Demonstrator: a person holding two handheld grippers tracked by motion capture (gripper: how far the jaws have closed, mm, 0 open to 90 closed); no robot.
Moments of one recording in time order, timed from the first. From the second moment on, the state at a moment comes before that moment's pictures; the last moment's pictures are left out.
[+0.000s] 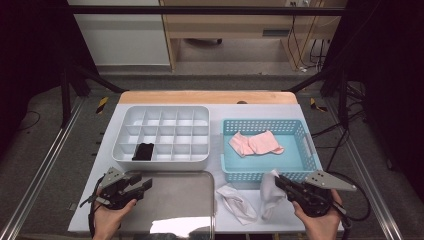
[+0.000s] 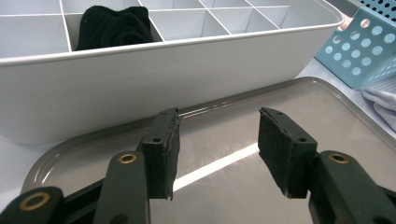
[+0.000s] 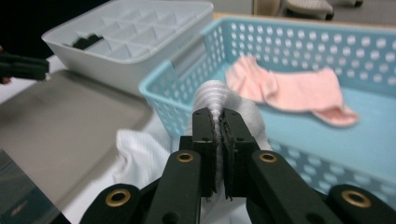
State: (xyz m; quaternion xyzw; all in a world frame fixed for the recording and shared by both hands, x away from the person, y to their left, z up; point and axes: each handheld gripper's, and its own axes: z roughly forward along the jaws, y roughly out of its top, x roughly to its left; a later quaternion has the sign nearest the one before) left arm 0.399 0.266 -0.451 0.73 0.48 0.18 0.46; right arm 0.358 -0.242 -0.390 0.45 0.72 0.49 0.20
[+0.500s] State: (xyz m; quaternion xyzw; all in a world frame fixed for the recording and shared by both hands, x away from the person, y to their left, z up) left arm 0.396 0.263 -0.453 0.73 0.47 0.18 0.46; right arm 0.371 -0.254 -0.456 0.50 0.74 0.40 0.19
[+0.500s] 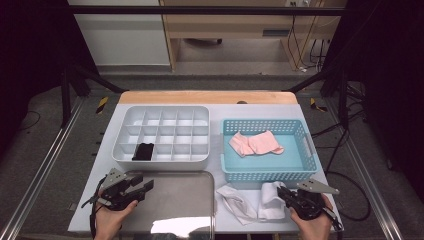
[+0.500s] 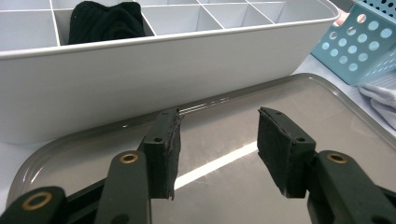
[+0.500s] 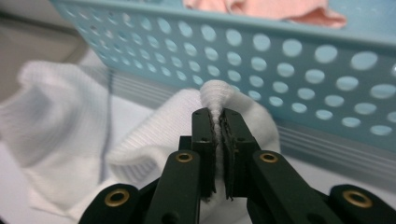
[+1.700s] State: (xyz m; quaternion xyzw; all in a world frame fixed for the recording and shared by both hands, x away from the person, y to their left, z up) left arm 0.392 0.255 -0.449 0.73 0.47 0.16 0.47; right arm 0.380 -0.162 -0.427 0.40 0.78 0.46 0.14
